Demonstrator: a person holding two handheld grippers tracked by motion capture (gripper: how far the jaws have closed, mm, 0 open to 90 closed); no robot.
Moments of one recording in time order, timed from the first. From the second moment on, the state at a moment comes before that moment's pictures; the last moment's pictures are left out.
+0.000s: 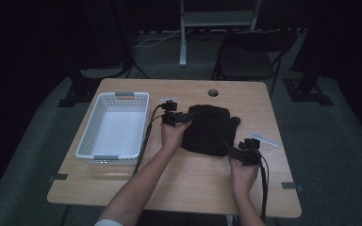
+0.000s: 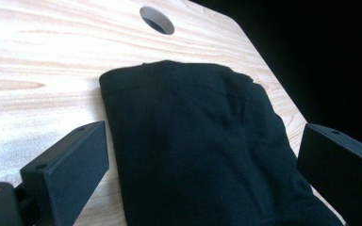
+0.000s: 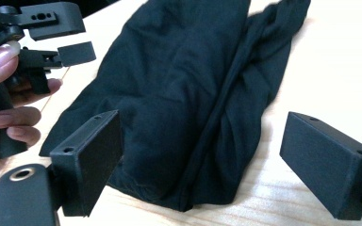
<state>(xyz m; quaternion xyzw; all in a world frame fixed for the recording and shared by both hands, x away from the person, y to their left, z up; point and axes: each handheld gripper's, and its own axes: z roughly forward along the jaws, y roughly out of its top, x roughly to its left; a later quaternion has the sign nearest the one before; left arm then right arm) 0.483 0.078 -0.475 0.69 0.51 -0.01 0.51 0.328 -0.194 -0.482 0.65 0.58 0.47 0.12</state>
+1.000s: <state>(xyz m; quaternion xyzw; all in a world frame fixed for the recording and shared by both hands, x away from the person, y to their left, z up) 0.490 0.067 -0.502 0.70 0.52 -0.02 0.50 0.348 -0.185 -0.502 0.67 0.55 0.50 0.06</state>
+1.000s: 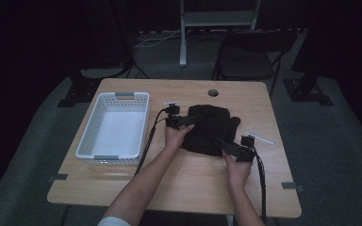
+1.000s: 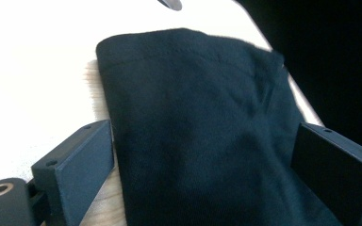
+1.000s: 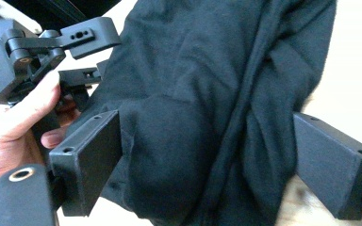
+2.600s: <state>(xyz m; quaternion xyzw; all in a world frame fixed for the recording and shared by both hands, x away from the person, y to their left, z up) 0.454 0.060 -0.471 0.74 0.50 0.00 0.45 0.346 -0.173 -0.484 0.60 0.63 0.49 0.06</state>
